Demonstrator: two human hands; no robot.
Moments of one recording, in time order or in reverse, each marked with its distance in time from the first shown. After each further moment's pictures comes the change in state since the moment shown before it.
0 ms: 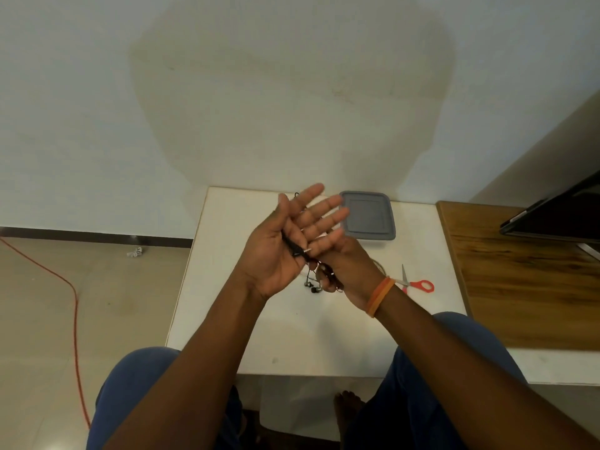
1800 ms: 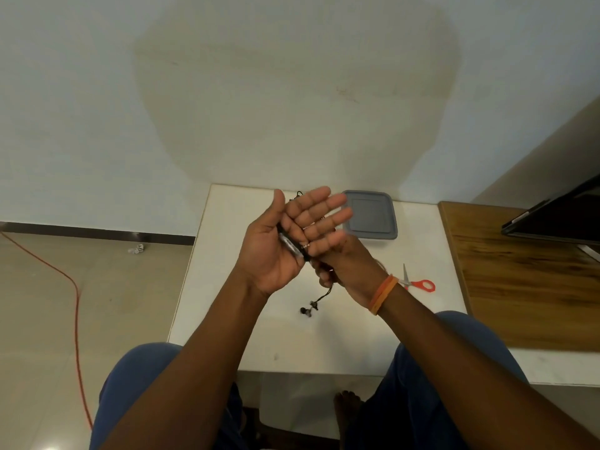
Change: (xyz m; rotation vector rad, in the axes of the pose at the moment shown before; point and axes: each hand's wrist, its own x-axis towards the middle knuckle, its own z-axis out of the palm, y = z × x) left_hand -0.004 0.005 -0.001 -0.107 -0.109 -0.019; right_hand -0.002 -0.004 0.003 0.031 -0.020 -0.025
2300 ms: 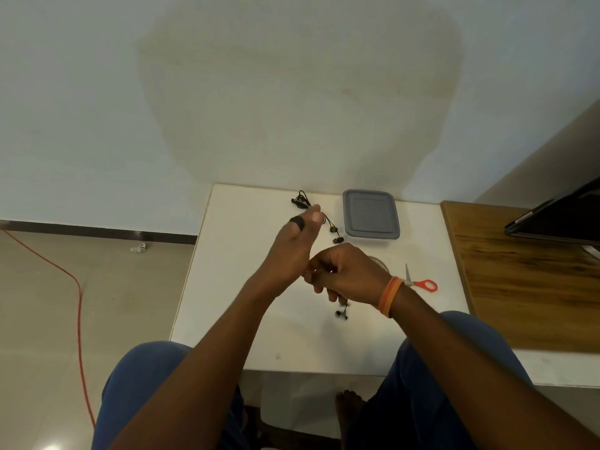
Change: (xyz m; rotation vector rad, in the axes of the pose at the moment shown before) left_hand 0.008 -0.022 -0.022 1.150 0.401 0.037; right_hand -0.015 -0.010 -0.006 -0.598 -0.148 0.024
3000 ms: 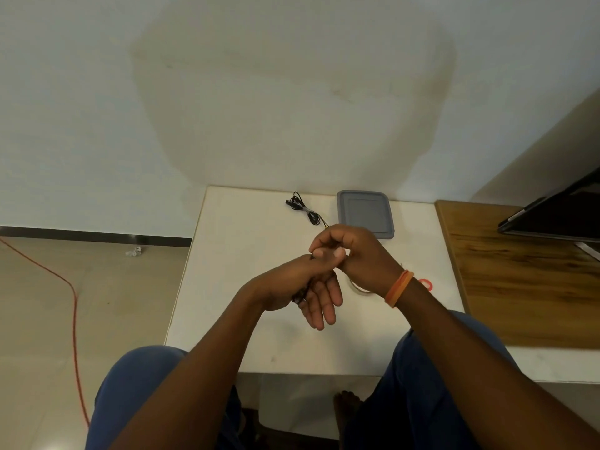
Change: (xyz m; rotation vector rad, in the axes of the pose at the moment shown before) left_hand -0.014 0.003 0.000 -0.078 -0.690 -0.348; right_hand 0.007 0.017 -0.022 0.021 0.285 -0.398
